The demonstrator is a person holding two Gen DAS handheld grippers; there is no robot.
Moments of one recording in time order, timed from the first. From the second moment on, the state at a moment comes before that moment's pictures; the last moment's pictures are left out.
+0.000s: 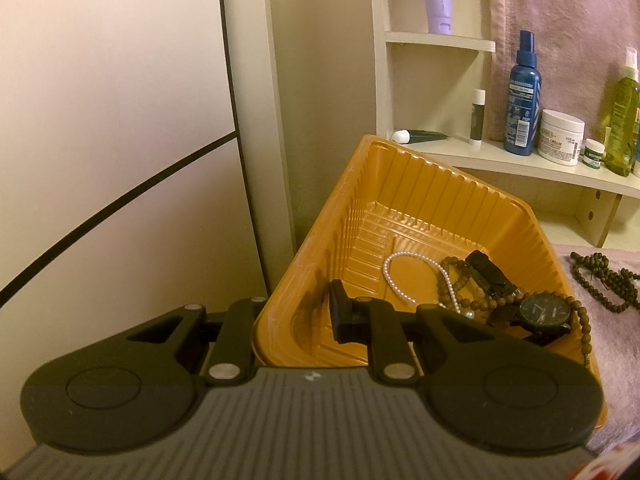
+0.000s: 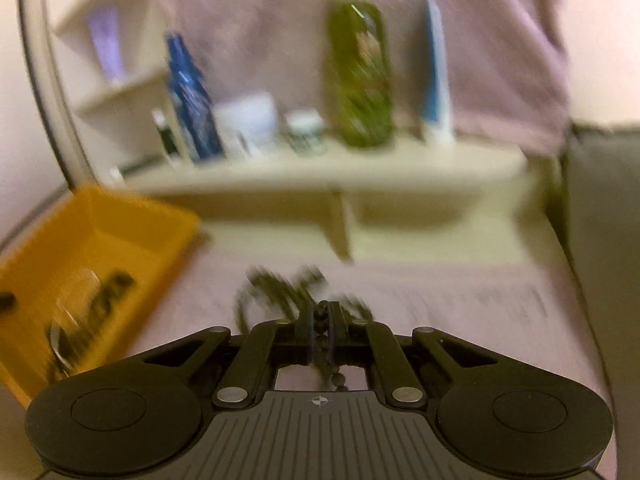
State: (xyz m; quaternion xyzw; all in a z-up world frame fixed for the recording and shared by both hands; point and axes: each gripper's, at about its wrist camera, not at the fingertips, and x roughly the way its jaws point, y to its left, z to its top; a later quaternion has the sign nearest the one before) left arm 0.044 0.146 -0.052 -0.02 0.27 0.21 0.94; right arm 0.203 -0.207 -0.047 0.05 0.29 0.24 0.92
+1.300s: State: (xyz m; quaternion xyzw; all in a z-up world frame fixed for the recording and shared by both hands) left arm 0.044 0.148 -0.054 -0.02 0.27 0.22 0.94; right arm 0.260 -0.153 -0.105 0.03 0.36 0.28 0.89
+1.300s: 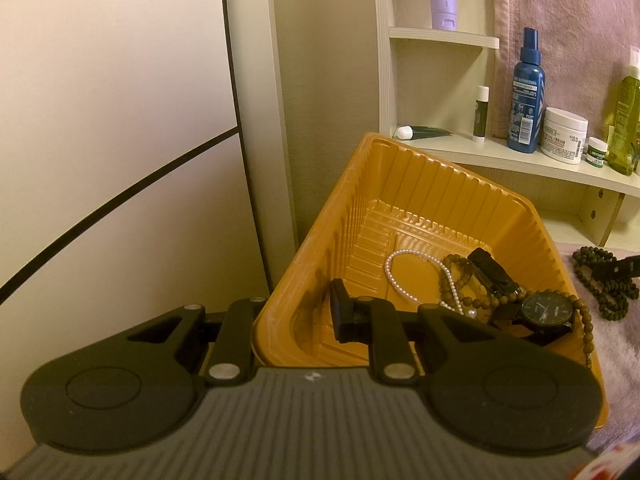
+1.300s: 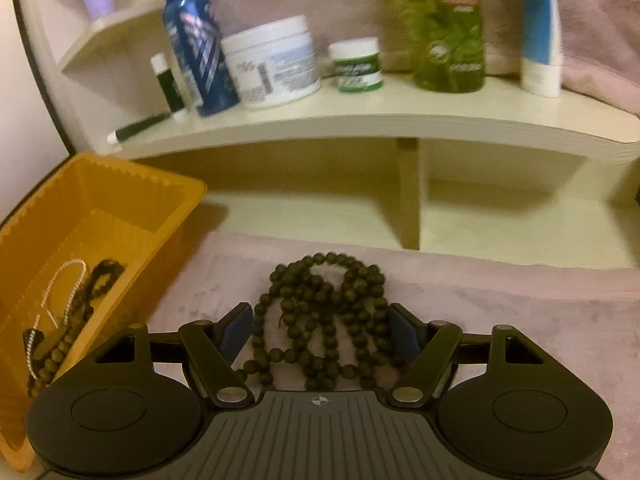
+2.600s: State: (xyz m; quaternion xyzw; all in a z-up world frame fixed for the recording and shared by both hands) left arm 0.044 0.146 -0.054 -0.02 0.28 0.22 0.94; right arm 0.250 -0.137 -0.102 -0.05 0.32 0.30 0.90
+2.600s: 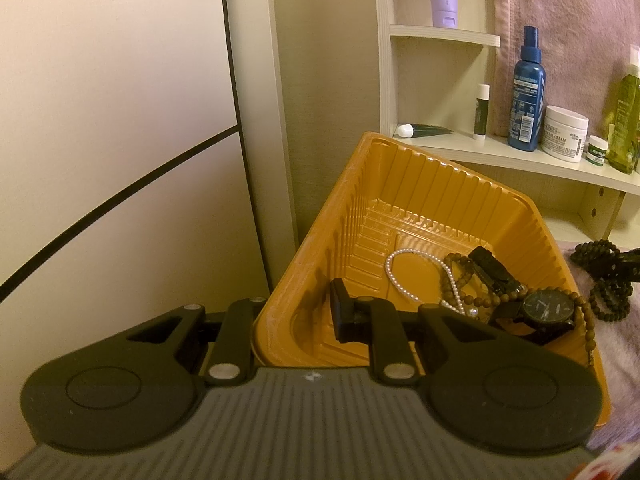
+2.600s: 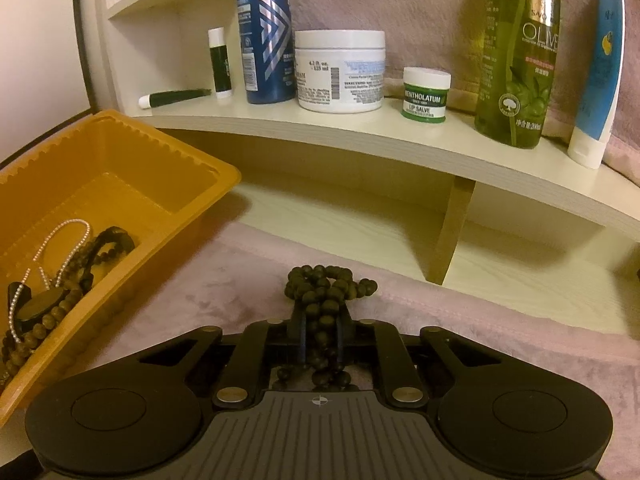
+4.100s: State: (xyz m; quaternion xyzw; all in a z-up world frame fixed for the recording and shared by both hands) left arm 0.044 0.145 -0.054 -0.02 0.27 0.22 0.94; right arm 0.181 -0.154 0.119 -0.01 0.15 0.41 0.90
